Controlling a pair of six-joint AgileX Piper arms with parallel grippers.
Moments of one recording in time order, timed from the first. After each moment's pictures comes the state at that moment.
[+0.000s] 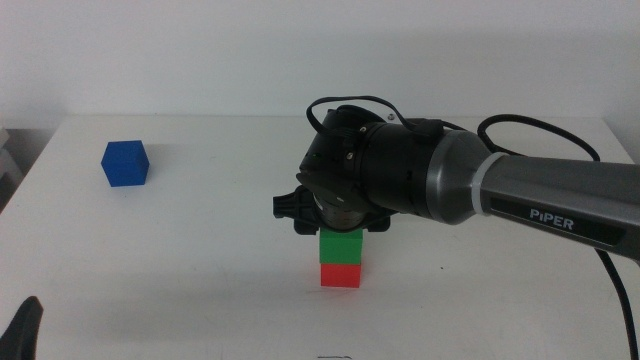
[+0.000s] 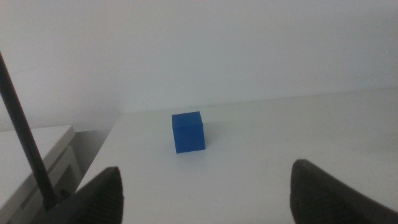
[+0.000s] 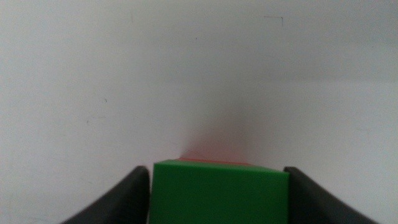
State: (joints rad) left arm -0.01 -0.01 0.03 -0.08 0.09 0.15; right arm 0.87 2.01 -1.59 -0.50 0.91 1.08
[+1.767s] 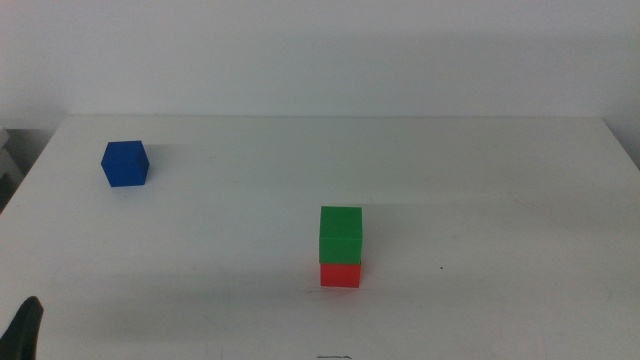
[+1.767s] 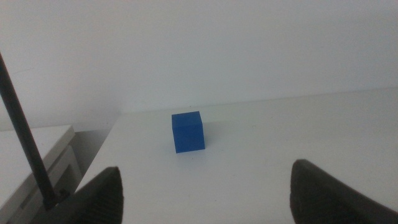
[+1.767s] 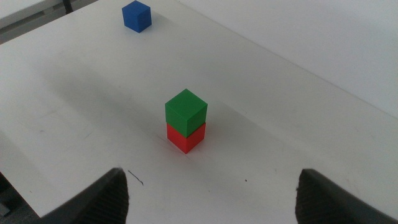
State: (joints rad) left arm -0.01 -0.01 0.03 -0.08 0.09 0.15; right arm 0.65 0.65 -1.04 0.00 0.97 -0.09
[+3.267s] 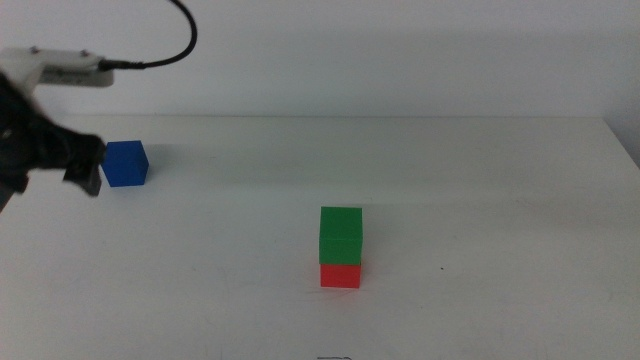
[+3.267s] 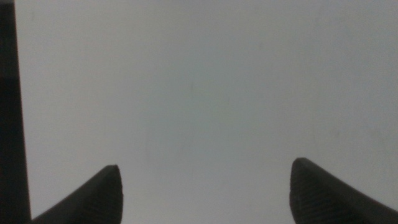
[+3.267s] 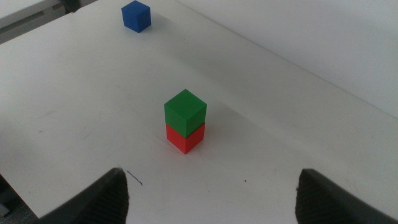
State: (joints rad) left arm 0.02 1.54 -1.27 0.02 1.04 0.06; right arm 0.65 0.65 -1.04 0.00 0.97 -0.09
